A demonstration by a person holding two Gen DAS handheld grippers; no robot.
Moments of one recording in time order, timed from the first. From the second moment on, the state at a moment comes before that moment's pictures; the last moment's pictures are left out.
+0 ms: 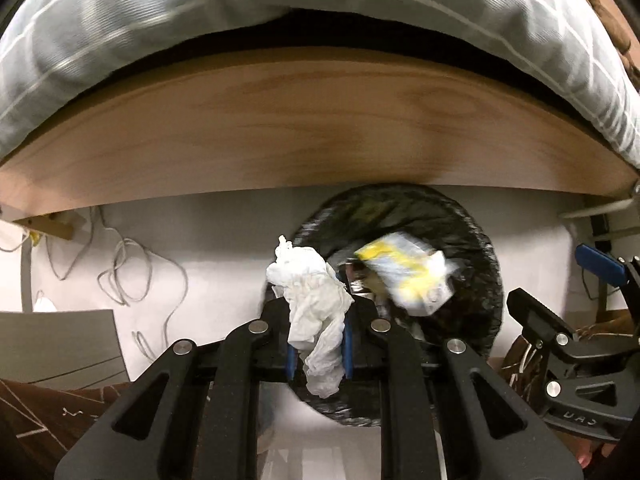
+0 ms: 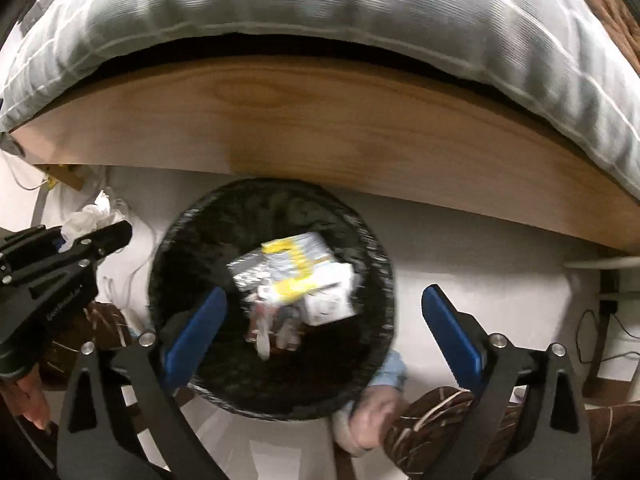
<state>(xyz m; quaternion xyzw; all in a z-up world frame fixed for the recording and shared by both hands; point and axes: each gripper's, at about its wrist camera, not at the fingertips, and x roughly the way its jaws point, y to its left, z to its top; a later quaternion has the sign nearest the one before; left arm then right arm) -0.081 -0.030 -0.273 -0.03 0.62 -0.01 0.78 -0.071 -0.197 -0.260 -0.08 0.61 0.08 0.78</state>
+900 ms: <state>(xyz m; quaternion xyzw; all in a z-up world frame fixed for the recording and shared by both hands) -0.078 -0.109 -0.275 0.01 0.63 -0.05 0.78 -0.078 -0.296 -0.247 -0.05 0.59 0.00 0.81</state>
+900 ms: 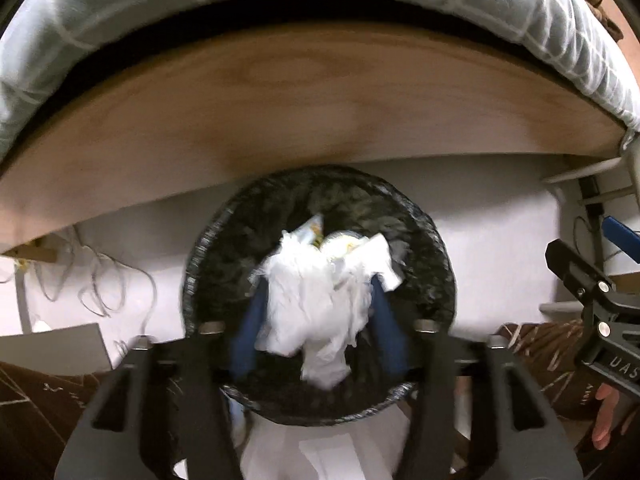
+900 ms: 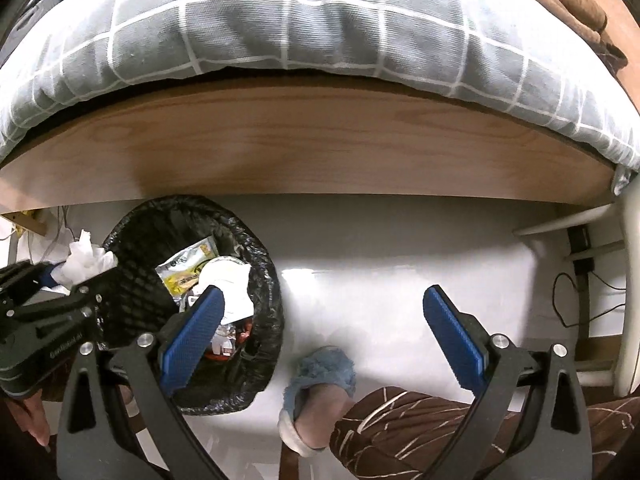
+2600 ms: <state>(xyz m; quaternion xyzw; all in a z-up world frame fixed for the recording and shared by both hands) -0.127 -0.027 -0.050 -0.03 0.39 0.00 0.92 -0.117 -0.260 -0.025 -0.03 0.36 0.04 0.93</state>
